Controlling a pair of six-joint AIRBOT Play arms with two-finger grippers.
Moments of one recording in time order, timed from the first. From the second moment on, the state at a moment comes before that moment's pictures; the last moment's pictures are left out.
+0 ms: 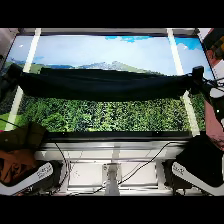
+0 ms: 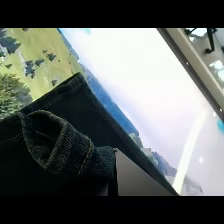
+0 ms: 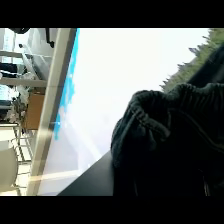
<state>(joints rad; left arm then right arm) 0.40 -1.22 0.99 0.82 -0.34 -1.48 -0.31 -1.20 0.92 -0.85 0.31 1.93</state>
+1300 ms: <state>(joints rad) 0.32 -1.66 1.32 0.89 -0.27 -1.55 -0.24 -1.72 1.41 -0.87 0.15 2.21</state>
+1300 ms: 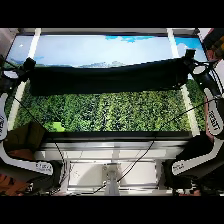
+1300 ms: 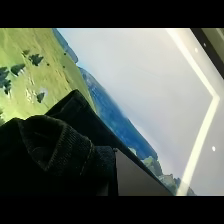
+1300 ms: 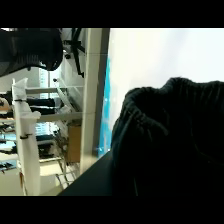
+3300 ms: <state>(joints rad) 0.26 -1.74 1.32 0.89 0.05 -1.54 -0.18 -1.84 1.42 -0.96 0.01 2.26</state>
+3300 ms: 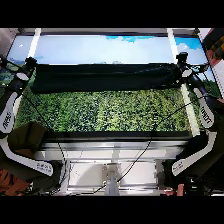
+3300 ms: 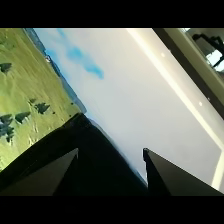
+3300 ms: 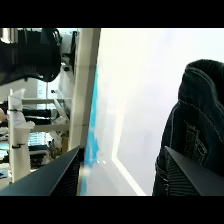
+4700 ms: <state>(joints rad) 0.66 -1.85 1.66 0.89 -1.10 -1.37 -0.37 -1.70 1.42 -1.08 0.74 1.45</state>
